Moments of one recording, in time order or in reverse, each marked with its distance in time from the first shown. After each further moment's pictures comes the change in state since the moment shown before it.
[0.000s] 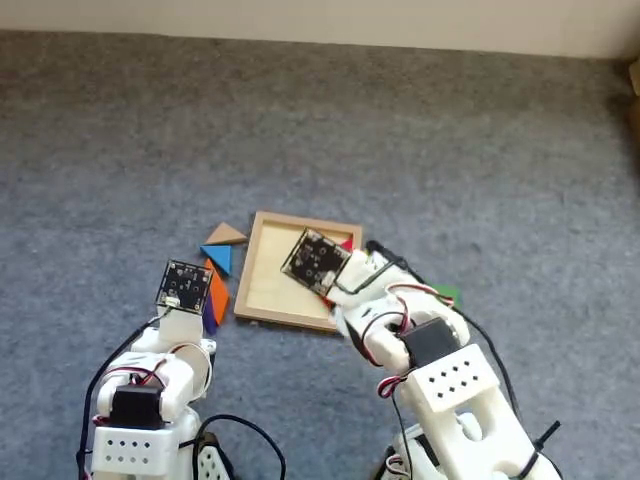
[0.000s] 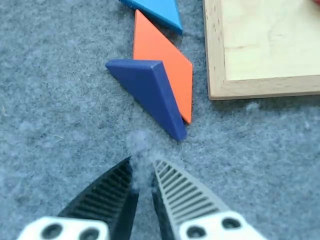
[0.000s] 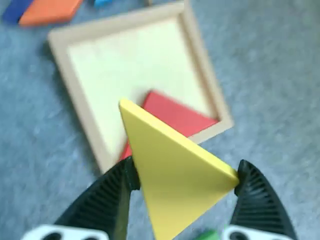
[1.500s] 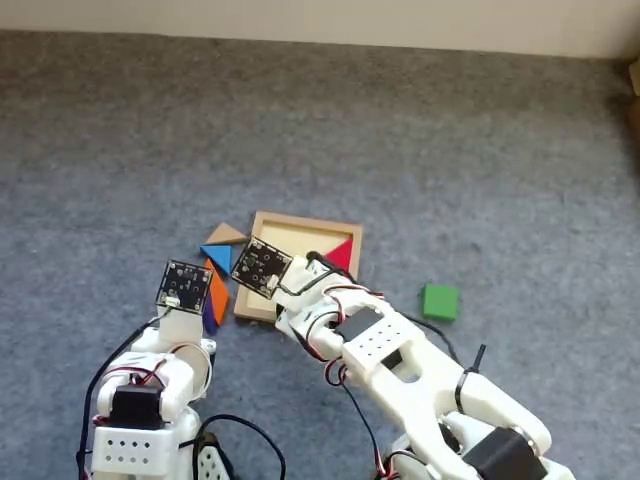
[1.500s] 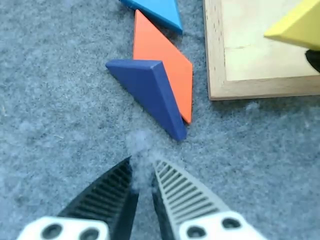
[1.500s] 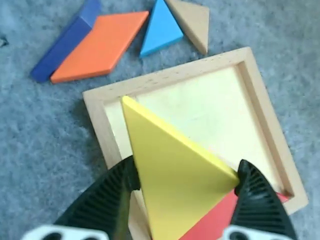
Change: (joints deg) left arm 0.0 0.0 0.0 0.0 0.0; right arm -12.2 30.7 -0.2 -27.4 -8.3
